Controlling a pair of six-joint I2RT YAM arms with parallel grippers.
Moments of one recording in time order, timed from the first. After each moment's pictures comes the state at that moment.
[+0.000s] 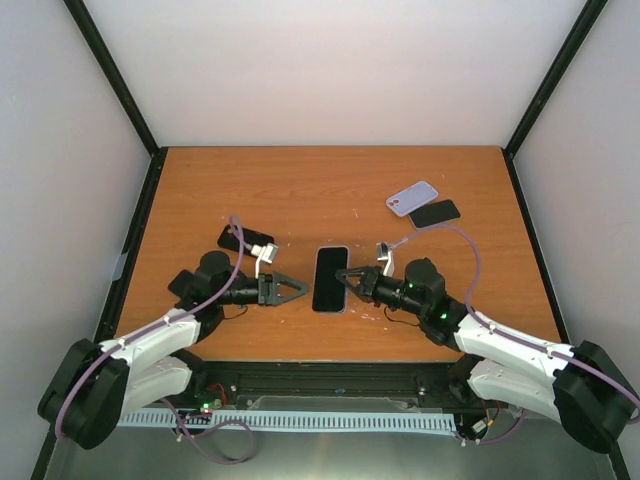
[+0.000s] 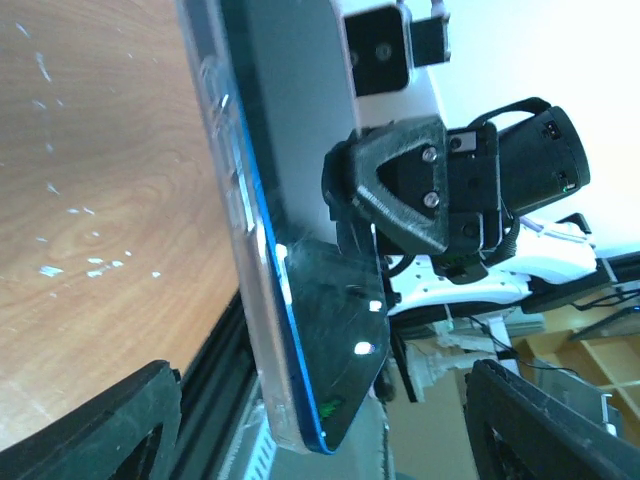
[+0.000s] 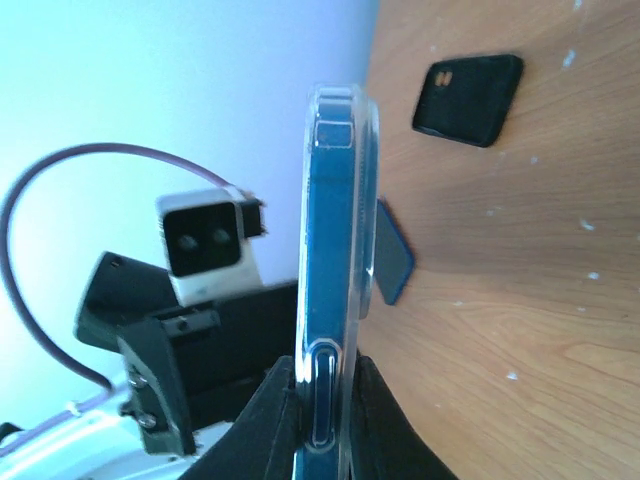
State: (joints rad) left arm -0.46 1.03 0.28 0.53 1.00 -1.02; right arm 0.76 0.99 0.36 0.41 -0.38 1.20
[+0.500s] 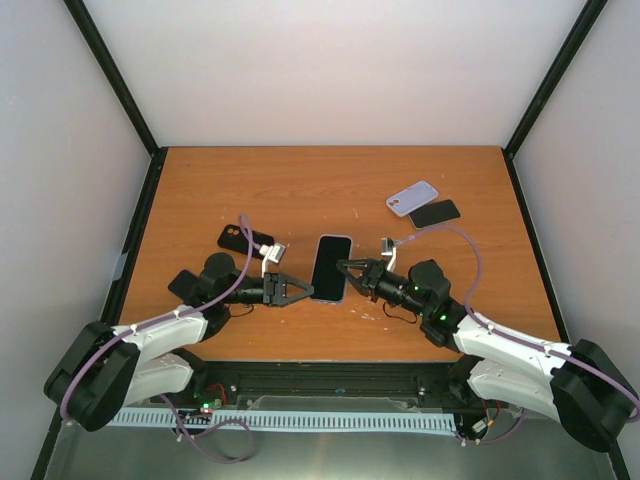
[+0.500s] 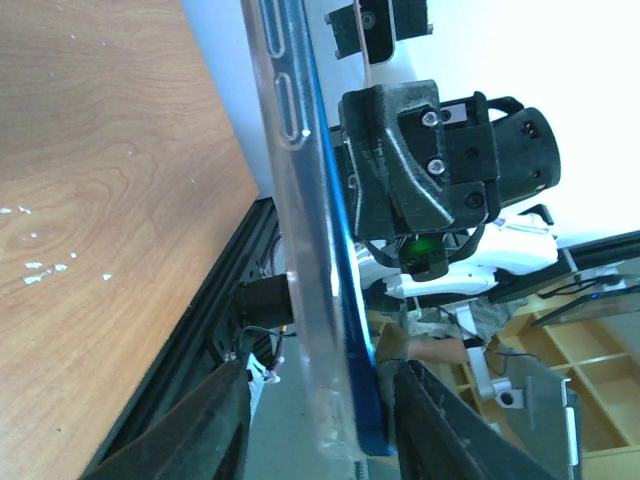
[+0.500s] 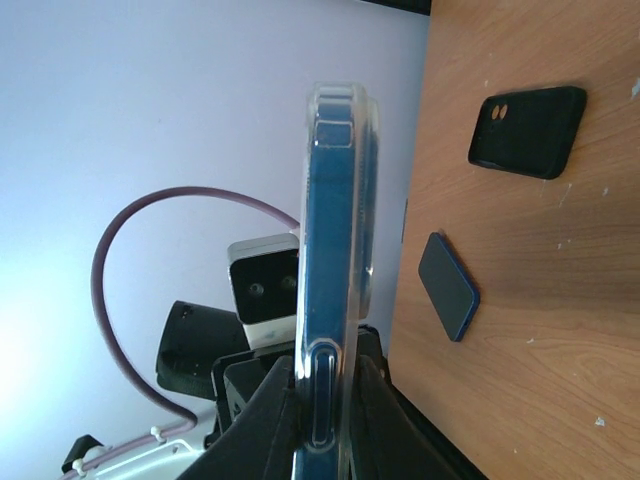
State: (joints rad) left arm -0.54 1.14 0.27 0.77 1.01 -1.16; right arm 0.76 1.00 0.34 0.61 -0.34 1.36
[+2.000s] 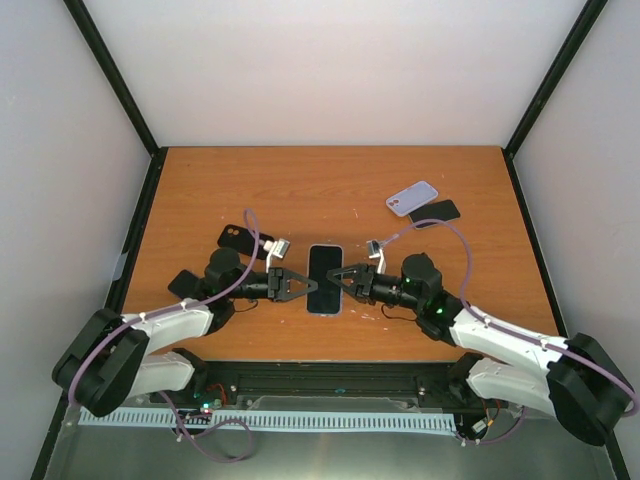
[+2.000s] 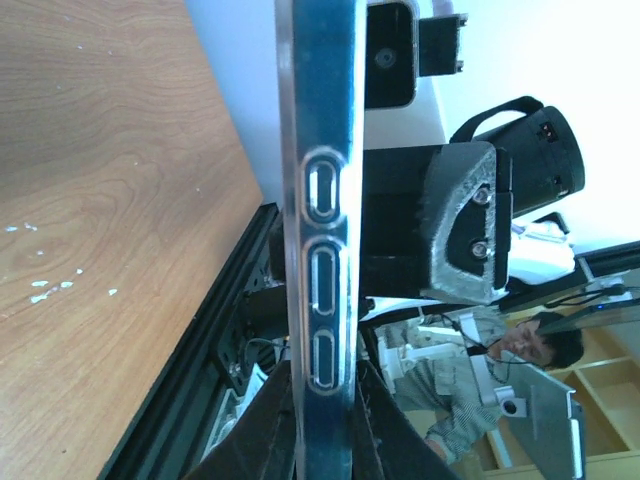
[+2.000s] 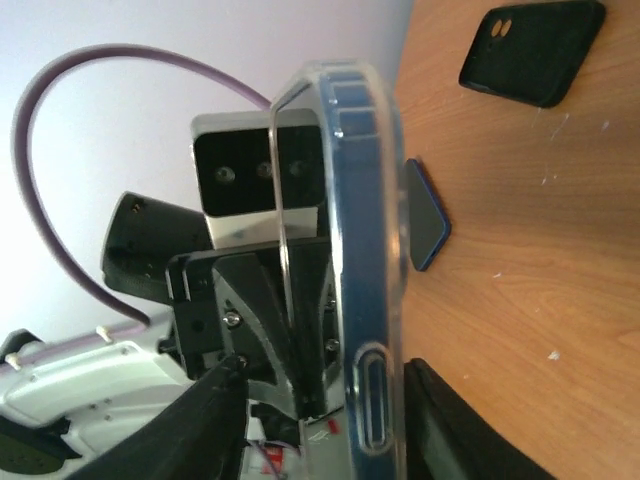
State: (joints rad) left arm -0.54 1.21 0.32 0.82 1.00 -1.16; right arm 0.76 1.06 0.40 0.49 -0.51 1.21
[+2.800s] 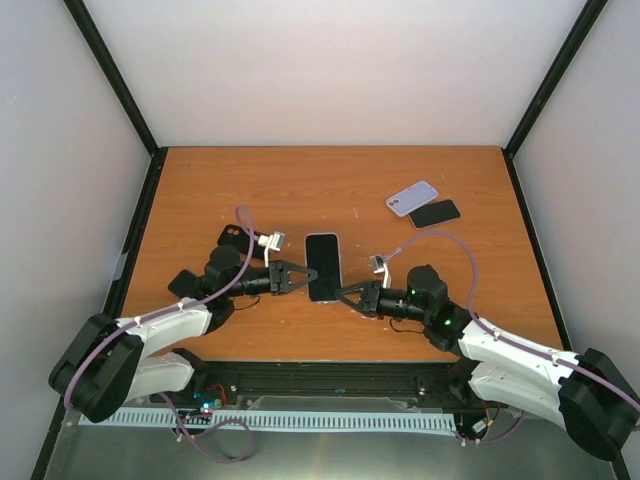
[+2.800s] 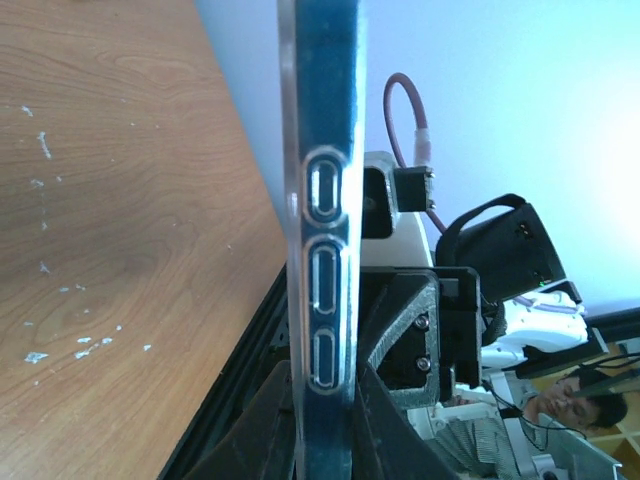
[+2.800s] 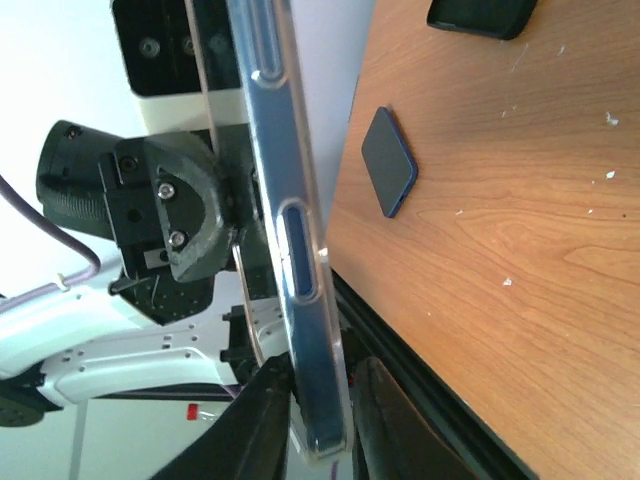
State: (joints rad) left arm -0.55 1.18 0.34 0.75 0.86 -1.13; right arm 0.77 0.94 0.31 0.39 -0.55 1.17
